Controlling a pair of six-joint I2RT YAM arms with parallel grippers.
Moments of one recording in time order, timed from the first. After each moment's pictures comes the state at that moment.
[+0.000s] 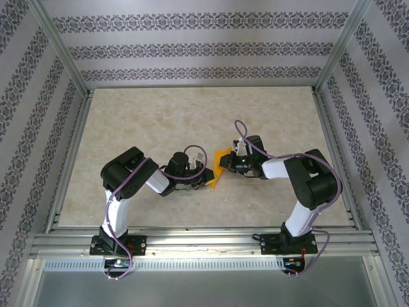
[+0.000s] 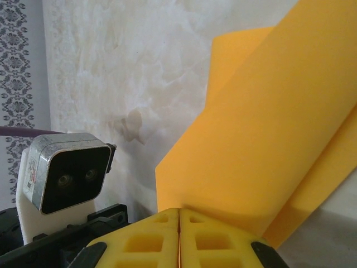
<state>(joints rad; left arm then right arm) -0.63 2.03 0.66 0.92 0.67 -1.28 0.36 1.74 0.65 0.31 -0.67 0.80</state>
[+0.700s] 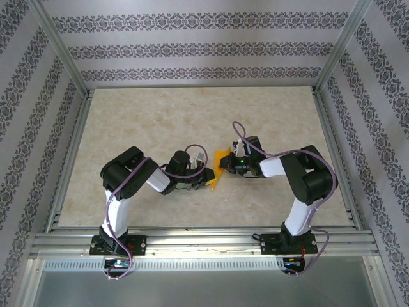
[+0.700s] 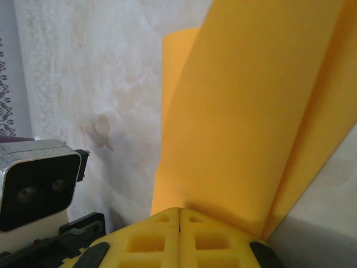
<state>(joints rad) -0.63 2.03 0.69 0.86 0.68 -1.28 0.35 1.80 0.68 0.28 -0.64 0.78</state>
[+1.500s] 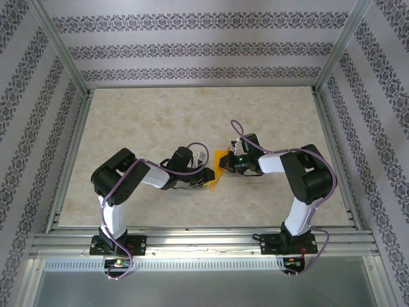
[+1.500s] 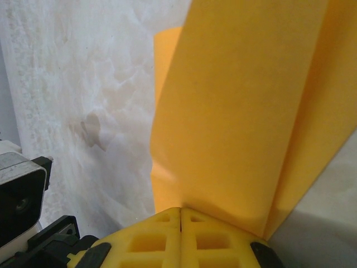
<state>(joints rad) -0.64 1.91 0.76 0.48 0.66 -1.03 0.36 1.81 0.74 0.15 -0.63 0.75</state>
